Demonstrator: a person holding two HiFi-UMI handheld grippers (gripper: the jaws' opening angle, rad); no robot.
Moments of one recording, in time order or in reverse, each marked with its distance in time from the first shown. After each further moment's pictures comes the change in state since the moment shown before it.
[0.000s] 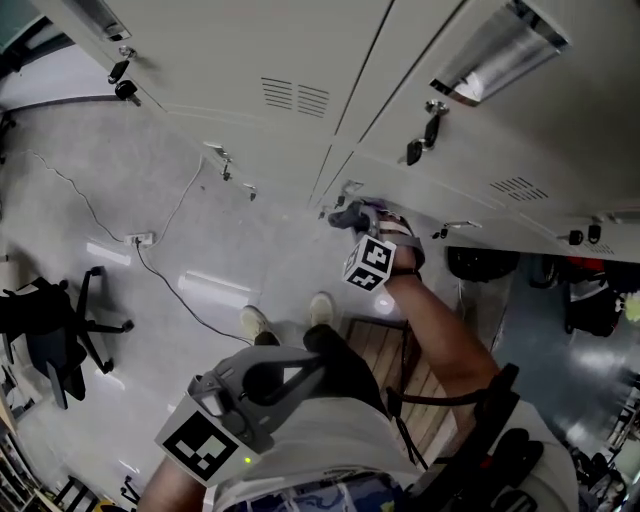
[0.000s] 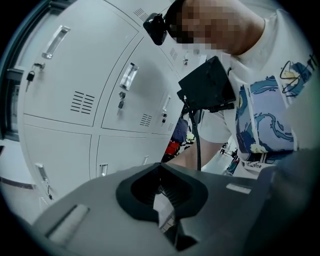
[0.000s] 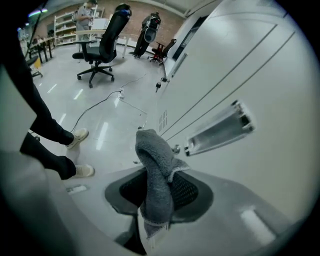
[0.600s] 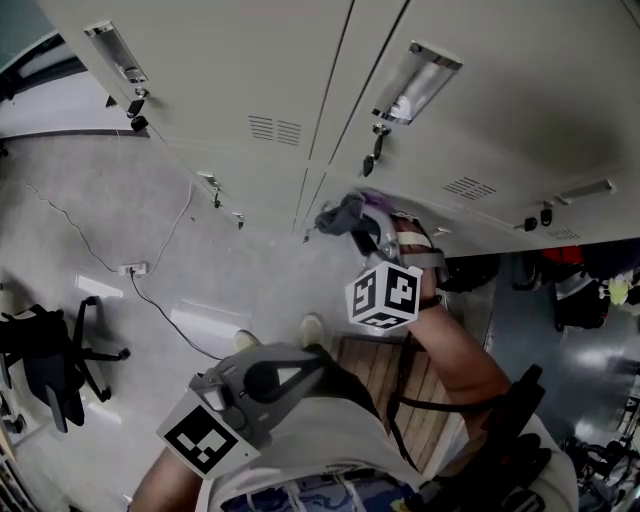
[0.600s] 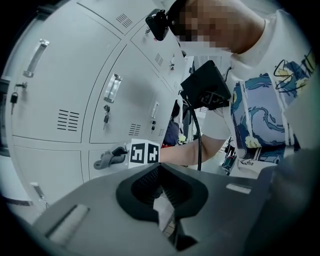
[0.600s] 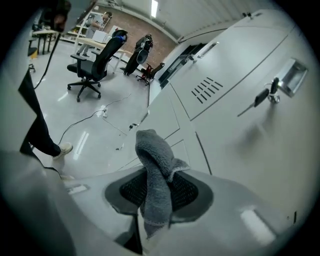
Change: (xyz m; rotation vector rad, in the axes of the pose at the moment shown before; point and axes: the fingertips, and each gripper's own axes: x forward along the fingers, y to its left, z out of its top) left arm -0.008 -0.026 0.032 0.106 -0.034 -0.077; right arm -0.207 -0.108 0.072 -0.018 -0.175 -0.270
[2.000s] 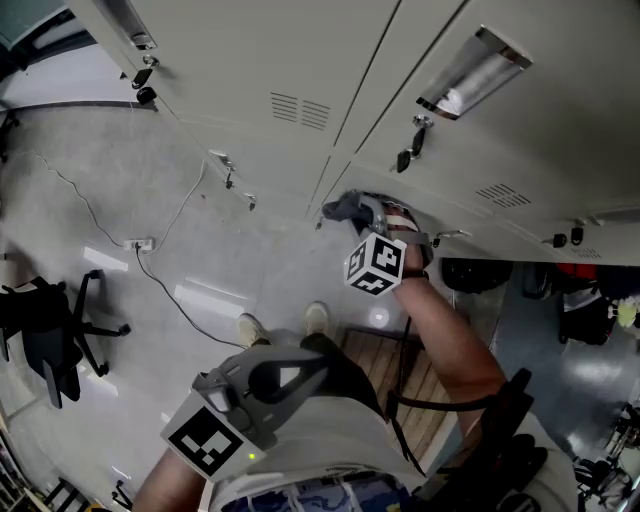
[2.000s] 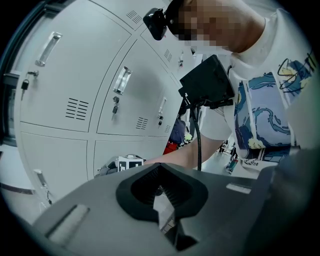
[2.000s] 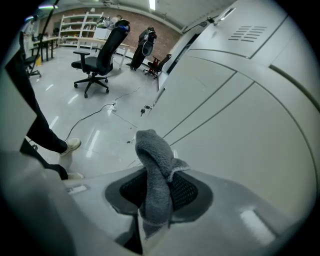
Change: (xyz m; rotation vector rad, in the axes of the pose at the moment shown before) left arm 0.006 0.011 -0.022 -0.071 0.023 0.064; right arm 0.108 0.070 -0.044 0.014 0.055 0.157
